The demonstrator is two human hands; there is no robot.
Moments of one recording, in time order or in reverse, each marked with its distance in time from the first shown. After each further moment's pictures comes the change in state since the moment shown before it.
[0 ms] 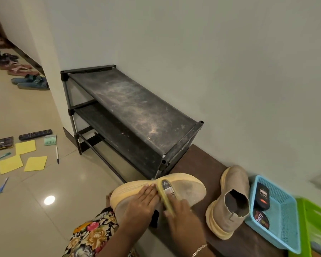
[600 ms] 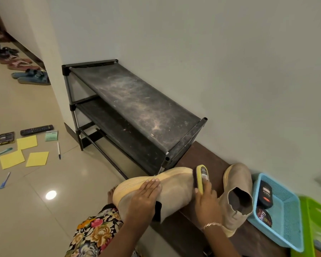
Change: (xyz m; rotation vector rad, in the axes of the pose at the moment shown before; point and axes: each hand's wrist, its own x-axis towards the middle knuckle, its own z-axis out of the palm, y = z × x) left_hand 0.004 -0.002 0.011 -0.065 0.090 -0.131; right_hand 0.038 0.041 -0.012 -0.140 0.144 0.369
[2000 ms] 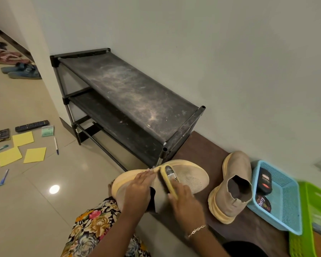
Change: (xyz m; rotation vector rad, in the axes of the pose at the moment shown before) left_hand 0.007 -0.006 0.003 -0.150 -0.053 -0.157; right_hand -0.031 -0.020 0.027 0.111 -0.132 -0.356
